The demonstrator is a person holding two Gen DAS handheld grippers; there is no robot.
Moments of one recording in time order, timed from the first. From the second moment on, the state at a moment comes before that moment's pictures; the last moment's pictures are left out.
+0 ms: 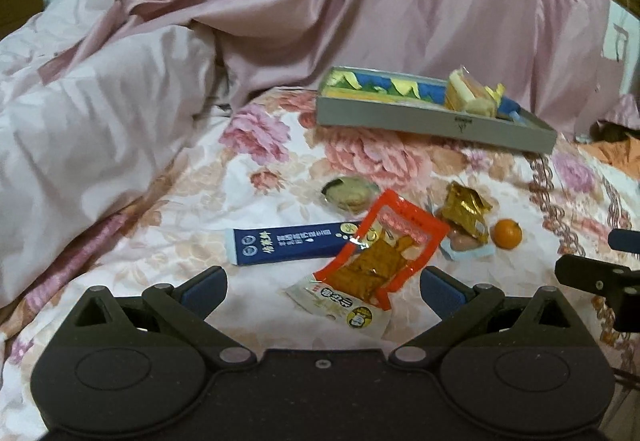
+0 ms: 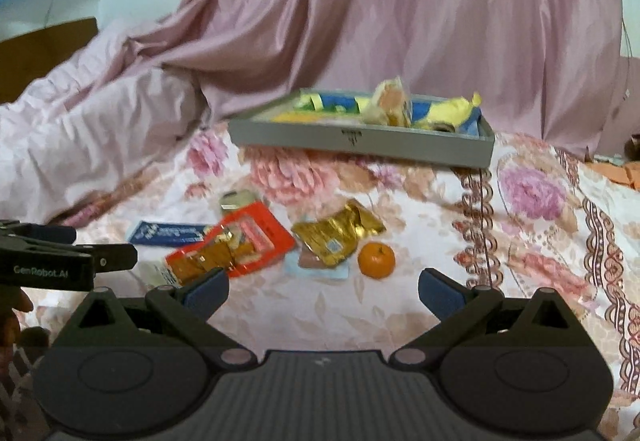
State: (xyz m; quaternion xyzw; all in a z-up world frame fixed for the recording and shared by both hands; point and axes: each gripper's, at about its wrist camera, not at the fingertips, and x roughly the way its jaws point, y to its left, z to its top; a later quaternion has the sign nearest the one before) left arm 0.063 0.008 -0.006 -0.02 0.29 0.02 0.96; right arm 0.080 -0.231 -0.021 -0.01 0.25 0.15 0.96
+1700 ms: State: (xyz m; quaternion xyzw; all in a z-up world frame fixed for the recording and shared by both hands) left arm 0.163 -0.015 -0.065 0.01 0.39 -0.12 0.91; right arm 0.212 -0.223 -0.068 -0.11 0.36 0.25 0.89
